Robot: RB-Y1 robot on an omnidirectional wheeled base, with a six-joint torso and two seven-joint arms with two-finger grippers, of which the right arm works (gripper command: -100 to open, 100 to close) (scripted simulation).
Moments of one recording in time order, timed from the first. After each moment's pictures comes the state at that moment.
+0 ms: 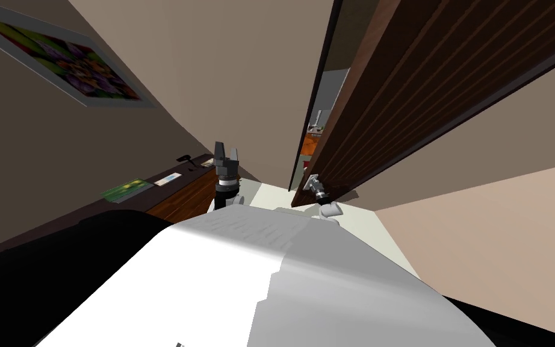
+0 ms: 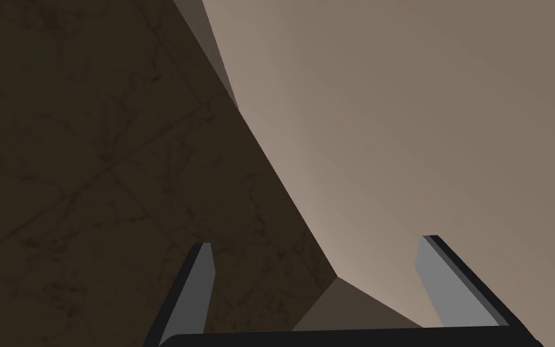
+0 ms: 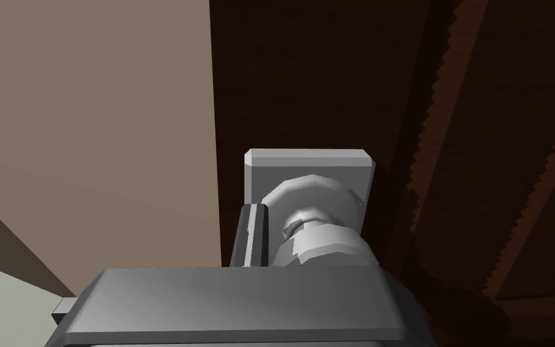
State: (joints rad) arm -0.02 -0.10 -0.31 -1.20 -2.18 0.67 0.65
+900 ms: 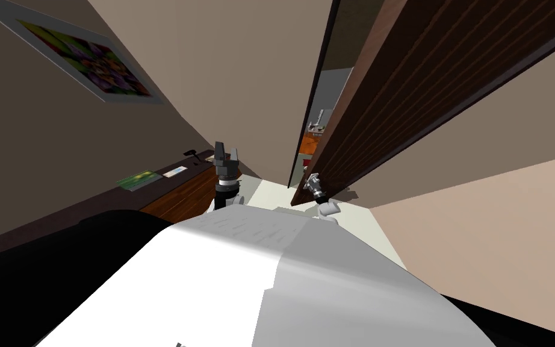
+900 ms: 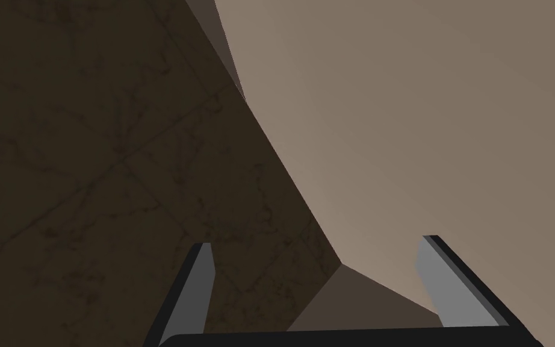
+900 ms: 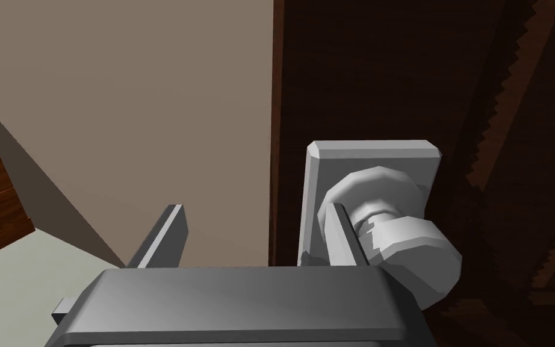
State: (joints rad) arm -0.04 -0.11 -0.27 -1.19 -2.14 0.68 0.58
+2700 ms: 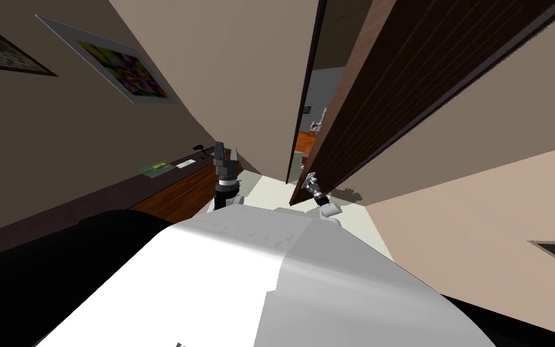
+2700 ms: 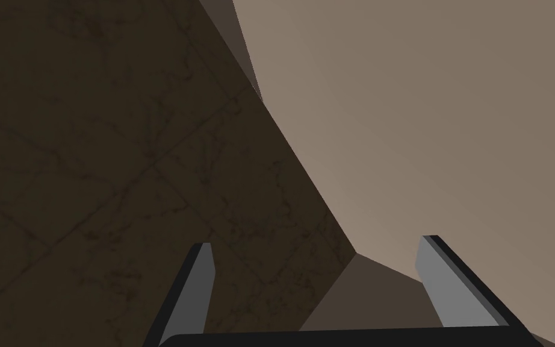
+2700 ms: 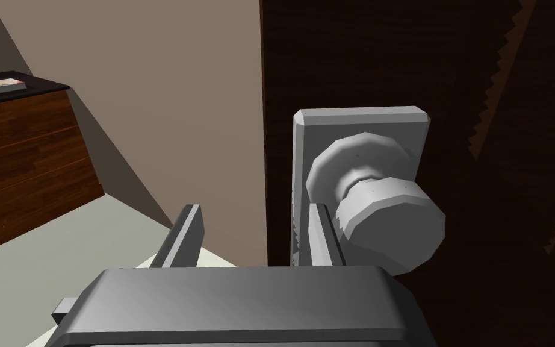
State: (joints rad) arm -0.04 -0.16 -0.23 -1.15 -2.14 0.76 0.51
